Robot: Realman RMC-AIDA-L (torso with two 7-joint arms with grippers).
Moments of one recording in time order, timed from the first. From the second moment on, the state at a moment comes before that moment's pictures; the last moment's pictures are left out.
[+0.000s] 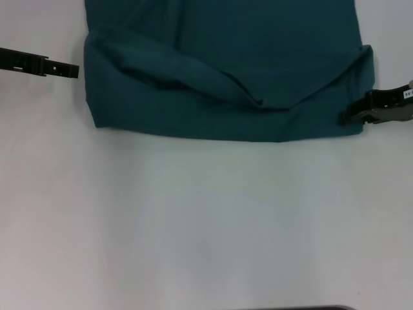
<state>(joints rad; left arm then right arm) -0.70 -1.97 -2.38 -0.78 -0.66 1.23 -2.20 0.67 1.98 -0.67 -0.73 -2.59 -1.43 2.53</state>
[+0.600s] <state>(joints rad) -0.70 -1.97 -2.38 -0.78 -0.66 1.24 -2.19 0.67 1.97 -0.67 -0.73 -2.59 -1.47 2.54</state>
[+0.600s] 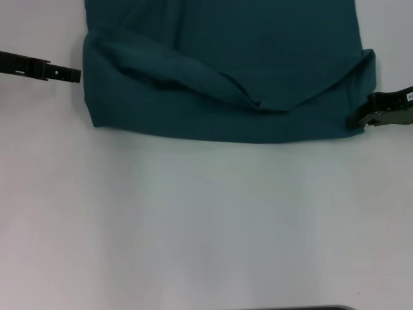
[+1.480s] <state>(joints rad) -0.68 -1.98 -2.37 -0.74 -0.61 1.33 -2.15 0.67 1.97 -0.67 -0.73 -2.59 -1.48 2.54</state>
